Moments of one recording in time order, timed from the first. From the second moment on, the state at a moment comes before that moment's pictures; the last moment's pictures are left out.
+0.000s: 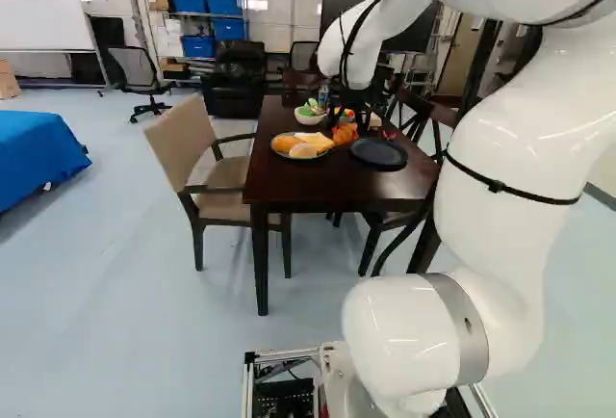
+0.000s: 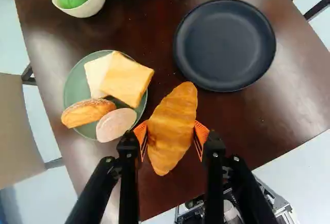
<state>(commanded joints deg) -2.7 -8.4 -63.8 -15.8 -29.8 41.0</state>
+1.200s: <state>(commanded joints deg) -11.2 -22.1 -80.1 -17.1 -35.2 41.0</state>
